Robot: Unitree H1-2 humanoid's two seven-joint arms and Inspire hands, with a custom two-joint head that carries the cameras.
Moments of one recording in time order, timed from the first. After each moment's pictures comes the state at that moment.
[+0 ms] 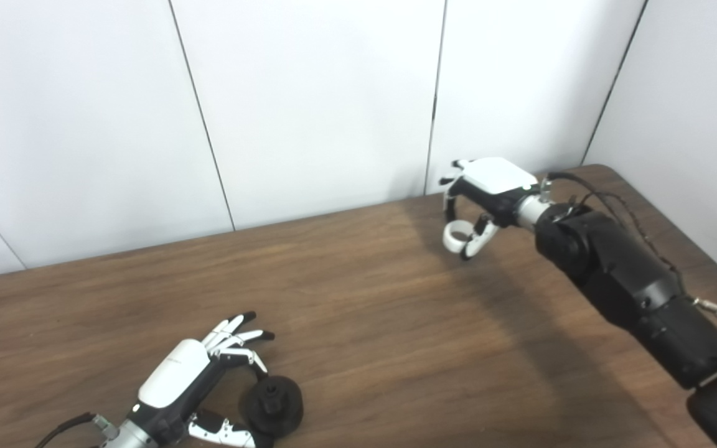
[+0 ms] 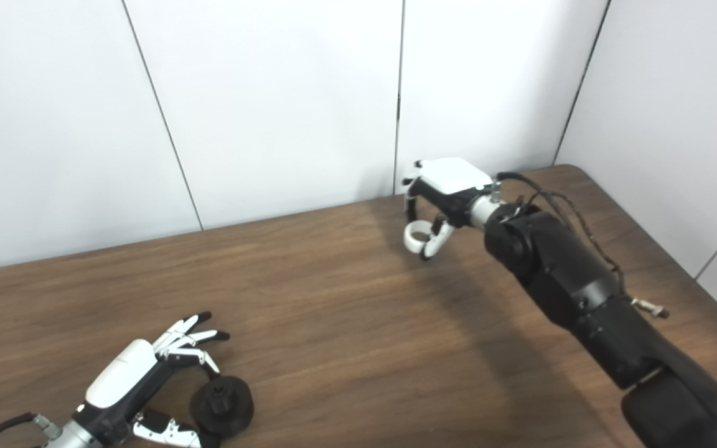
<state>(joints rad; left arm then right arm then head) -0.38 0.57 -0.71 0.31 0.44 -0.48 0.19 -0.63 -0.63 0.33 0.25 -0.78 0.03 0.28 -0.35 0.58</state>
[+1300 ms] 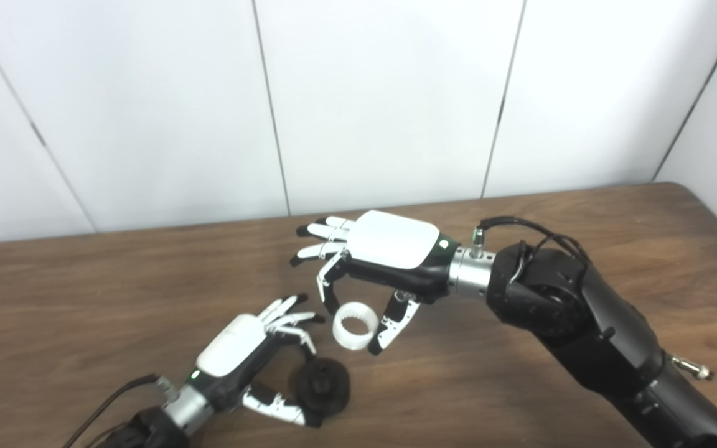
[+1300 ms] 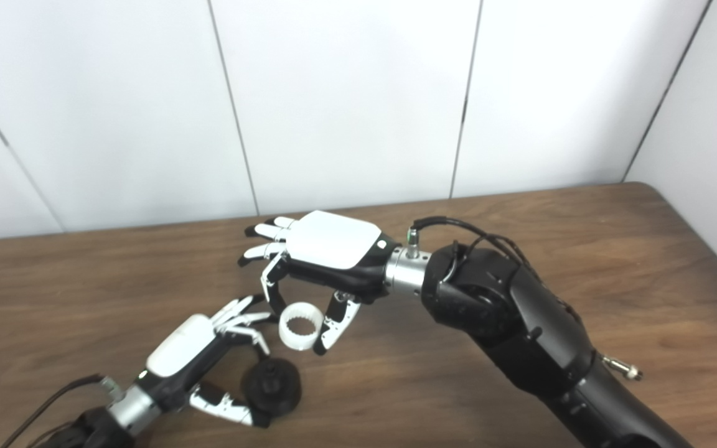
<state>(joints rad) -0.34 0.45 -0.55 0.28 0.55 -0.47 0.07 -0.60 -0.42 0.43 -0.27 -0.60 -0.17 0.59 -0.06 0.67</state>
